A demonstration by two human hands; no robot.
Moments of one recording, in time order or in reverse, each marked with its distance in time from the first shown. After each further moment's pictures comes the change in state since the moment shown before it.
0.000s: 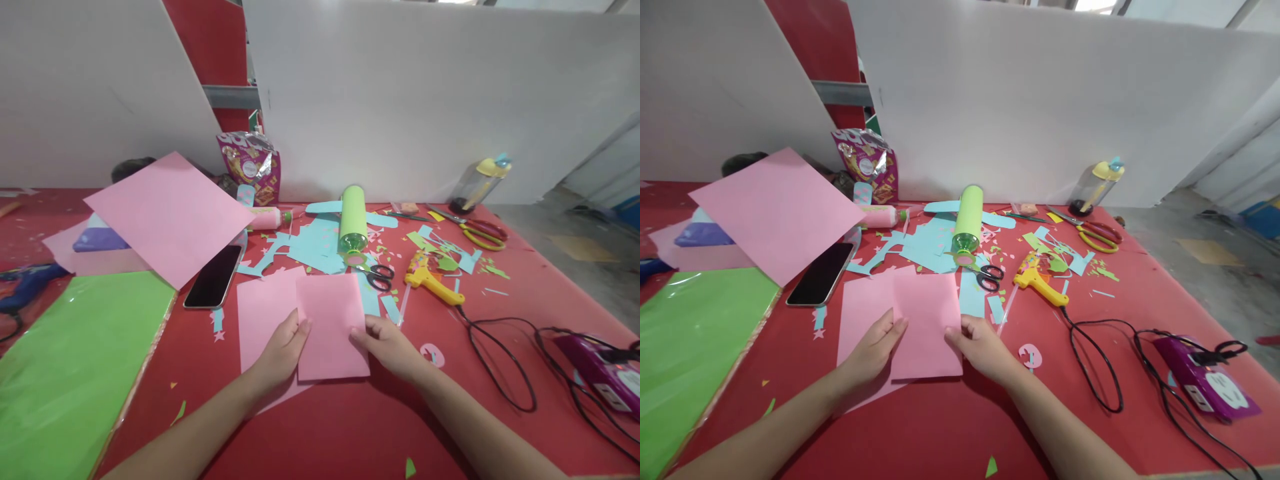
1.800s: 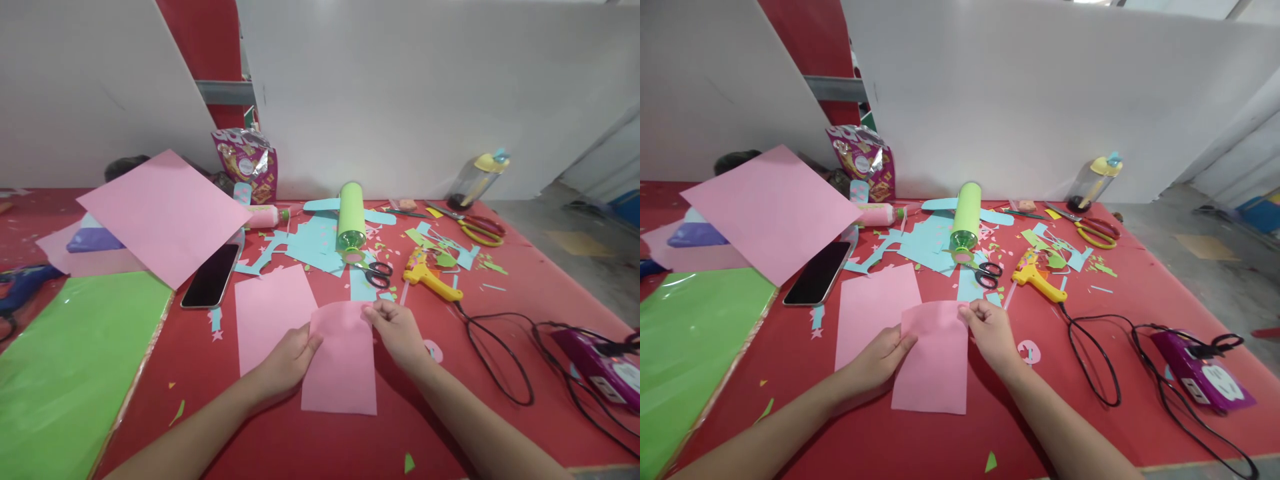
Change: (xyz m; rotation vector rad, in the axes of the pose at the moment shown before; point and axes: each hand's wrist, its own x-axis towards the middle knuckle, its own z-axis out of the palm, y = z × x) left_hand -0.003 -0.002 -0.002 0.439 -0.228 0.024; right_hand 0.005 0.000 -0.003 0.016 0.473 -0.039
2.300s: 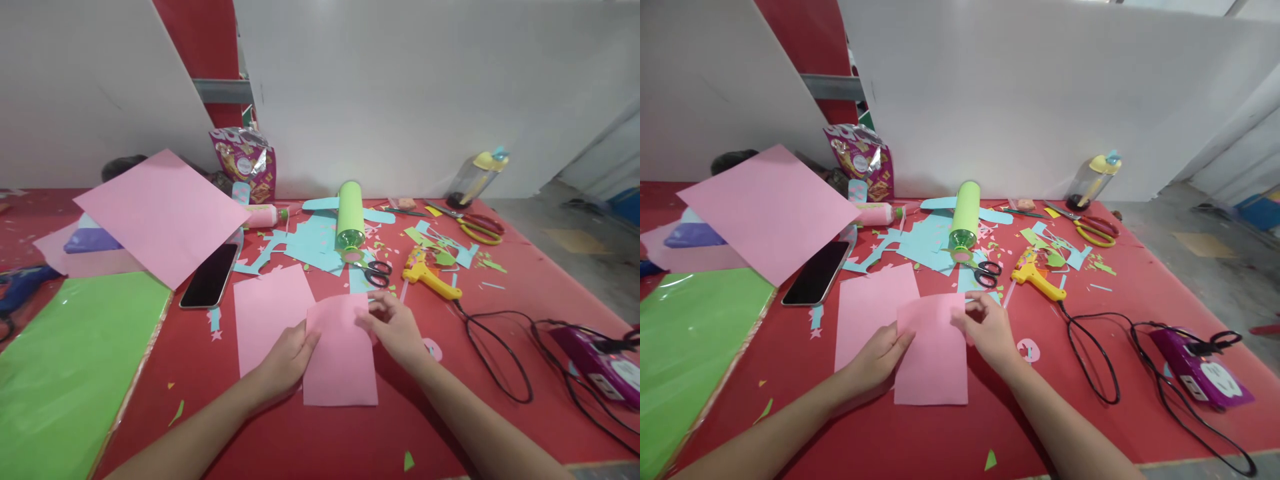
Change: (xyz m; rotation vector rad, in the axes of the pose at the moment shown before) left_hand 0.000 0.001 0.002 -0.007 0.078 0.036; right_hand 0.001 0.006 0.000 0.051 -0.023 -0.046
